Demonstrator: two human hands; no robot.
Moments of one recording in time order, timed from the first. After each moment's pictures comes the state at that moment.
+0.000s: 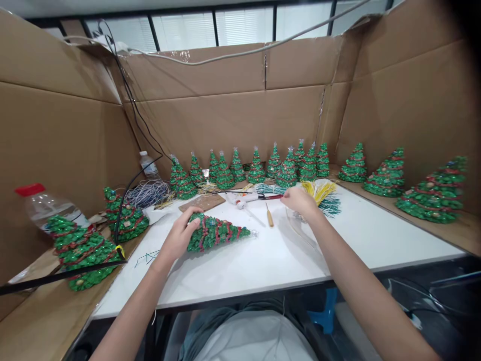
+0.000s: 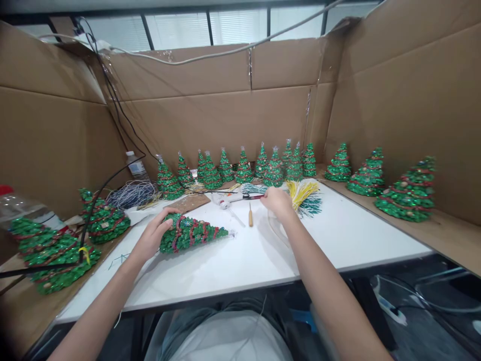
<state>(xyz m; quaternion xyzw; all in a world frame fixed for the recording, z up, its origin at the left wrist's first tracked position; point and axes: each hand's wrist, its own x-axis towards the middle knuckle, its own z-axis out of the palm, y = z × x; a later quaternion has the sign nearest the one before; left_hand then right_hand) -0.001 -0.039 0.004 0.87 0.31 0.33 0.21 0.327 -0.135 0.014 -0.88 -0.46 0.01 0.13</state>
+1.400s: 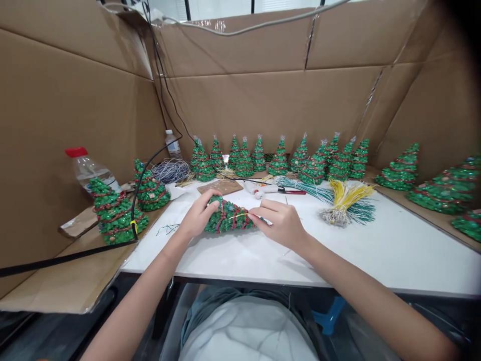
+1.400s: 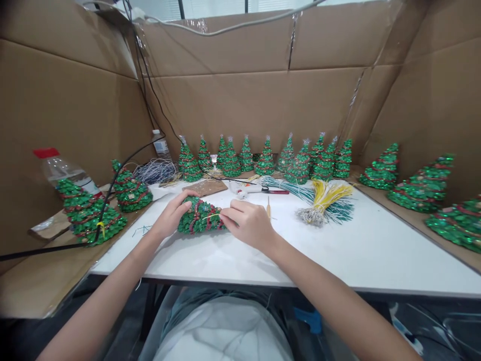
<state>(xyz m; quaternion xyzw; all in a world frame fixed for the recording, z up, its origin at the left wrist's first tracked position) 0.000 -0.048 0.001 0.86 0.30 0.35 0.22 0.216 -0.148 -0.014 -0.43 -0.76 -0.26 0.41</state>
